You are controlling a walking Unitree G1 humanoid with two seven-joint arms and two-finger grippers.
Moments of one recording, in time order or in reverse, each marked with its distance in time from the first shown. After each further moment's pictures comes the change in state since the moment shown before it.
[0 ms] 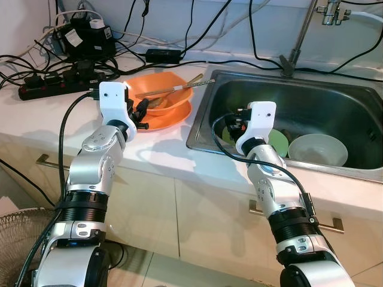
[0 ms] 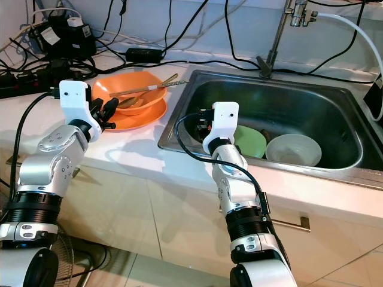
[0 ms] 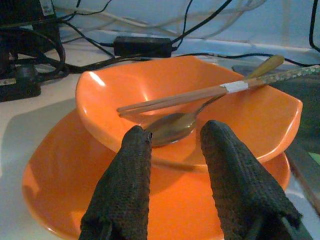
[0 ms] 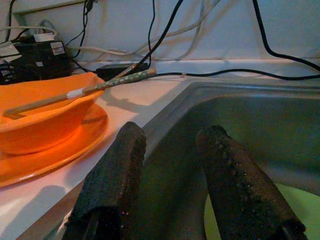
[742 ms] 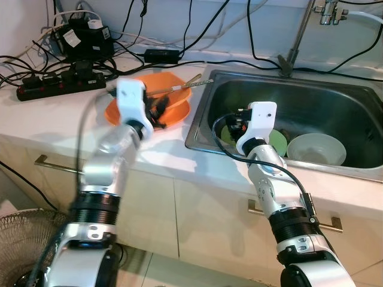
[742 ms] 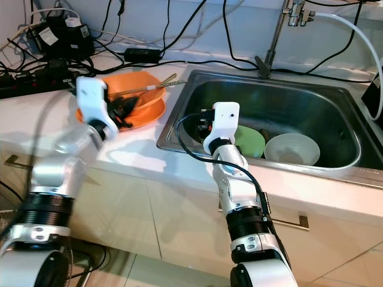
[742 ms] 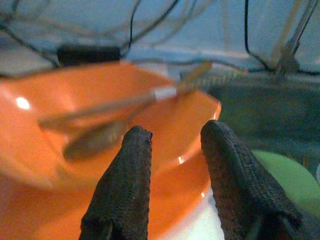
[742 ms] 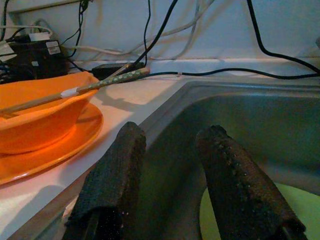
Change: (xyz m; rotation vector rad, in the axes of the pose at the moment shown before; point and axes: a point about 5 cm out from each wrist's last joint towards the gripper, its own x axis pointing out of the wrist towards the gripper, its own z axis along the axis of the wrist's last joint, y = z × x) left arm 0.005 -0.037 -0.009 -0.042 -0.012 -0.162; right arm 0.000 -0.002 0.000 -0.004 0.003 -0.003
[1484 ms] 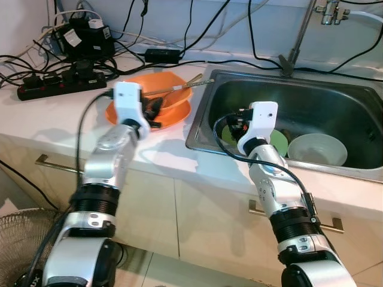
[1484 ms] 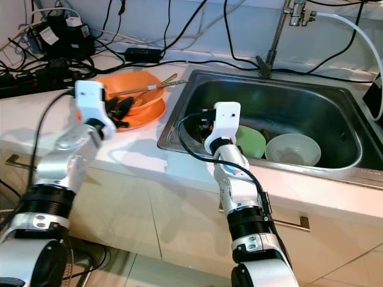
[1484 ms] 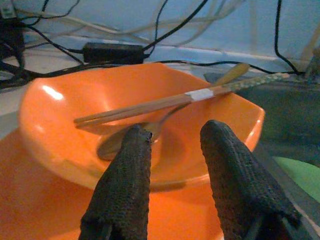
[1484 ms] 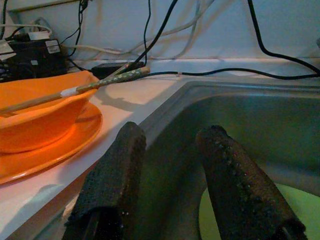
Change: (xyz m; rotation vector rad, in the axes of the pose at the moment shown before) left arm 0.005 0.022 0.006 0.016 -0.029 0.074; right arm 0.000 -0.002 0.000 -0.004 0.000 -0.004
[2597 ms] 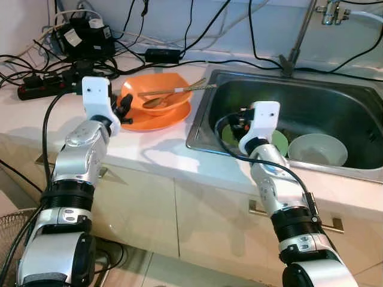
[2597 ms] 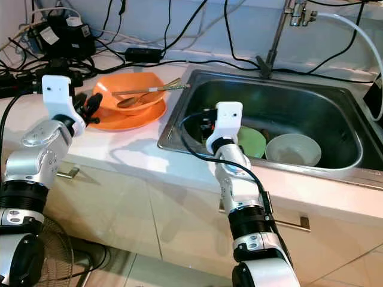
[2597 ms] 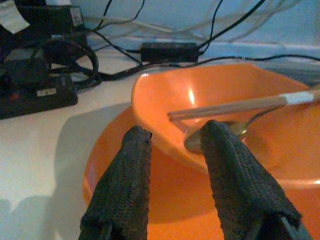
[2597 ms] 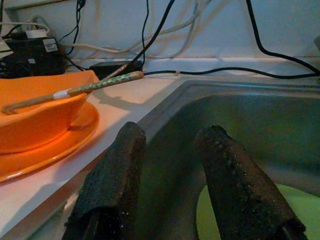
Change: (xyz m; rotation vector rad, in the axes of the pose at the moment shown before) left arm -0.011 0.051 0.009 0.079 0.022 0.136; right arm 0.000 -0.003 0.000 -0.002 0.003 -0.008
